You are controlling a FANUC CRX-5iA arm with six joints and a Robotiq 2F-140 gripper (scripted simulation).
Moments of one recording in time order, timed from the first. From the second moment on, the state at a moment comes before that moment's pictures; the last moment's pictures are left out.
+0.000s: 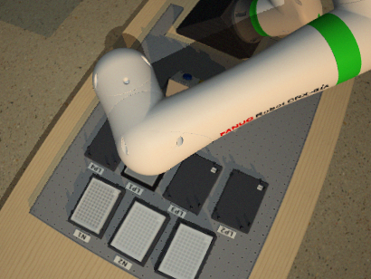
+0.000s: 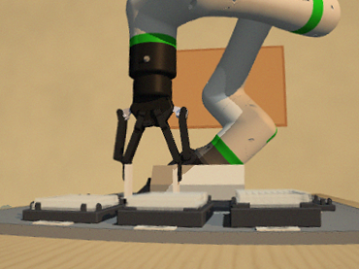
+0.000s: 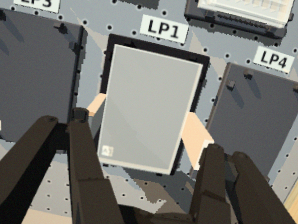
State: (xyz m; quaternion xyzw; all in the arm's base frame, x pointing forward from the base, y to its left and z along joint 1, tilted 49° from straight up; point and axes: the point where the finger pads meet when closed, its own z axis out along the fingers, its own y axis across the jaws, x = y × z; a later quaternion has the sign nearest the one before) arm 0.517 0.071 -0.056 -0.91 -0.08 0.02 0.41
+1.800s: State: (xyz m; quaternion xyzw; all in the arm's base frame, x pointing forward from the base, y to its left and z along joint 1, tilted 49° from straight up) arm 0.517 0.073 -0.058 -0.91 -0.08 0.02 0.41
